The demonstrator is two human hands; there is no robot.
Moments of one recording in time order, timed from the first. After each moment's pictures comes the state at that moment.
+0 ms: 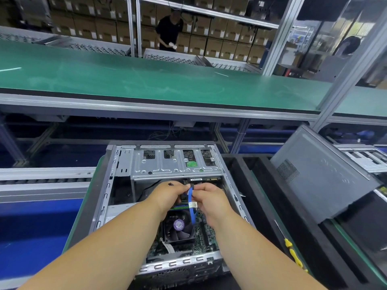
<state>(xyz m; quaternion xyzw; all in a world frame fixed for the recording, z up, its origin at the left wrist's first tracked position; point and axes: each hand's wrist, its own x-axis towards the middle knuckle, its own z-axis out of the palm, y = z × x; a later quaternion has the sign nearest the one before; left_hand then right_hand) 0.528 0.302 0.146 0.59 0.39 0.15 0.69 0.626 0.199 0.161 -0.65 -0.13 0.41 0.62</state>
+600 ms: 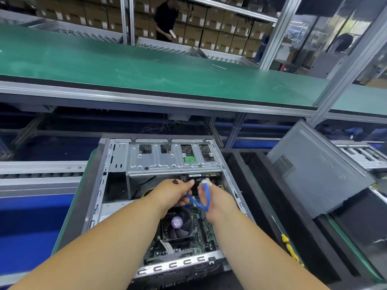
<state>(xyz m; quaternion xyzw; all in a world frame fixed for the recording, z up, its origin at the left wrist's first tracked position) 0.542 0.306 0.133 0.61 0.36 0.11 0.70 0.637 0.203 0.149 -0.54 0.10 0.44 0.71</state>
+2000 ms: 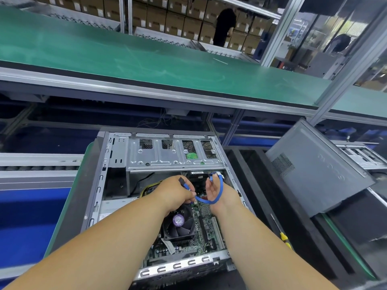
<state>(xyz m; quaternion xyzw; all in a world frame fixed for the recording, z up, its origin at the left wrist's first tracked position) 0.536 0.300 0.144 0.68 0.36 0.09 0.64 0.657 0.212 0.136 -0.50 0.15 0.41 0.75</state>
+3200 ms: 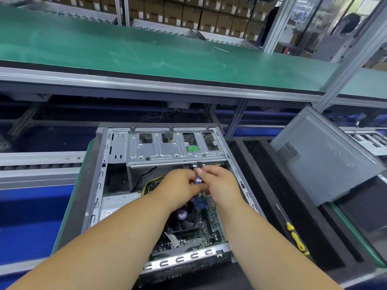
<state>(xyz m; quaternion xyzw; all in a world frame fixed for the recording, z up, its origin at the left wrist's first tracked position) 0.535 0.290 0.154 0.83 0.29 0.10 0.47 0.630 0.202 0.157 -0.72 -0.18 0.29 0.61</state>
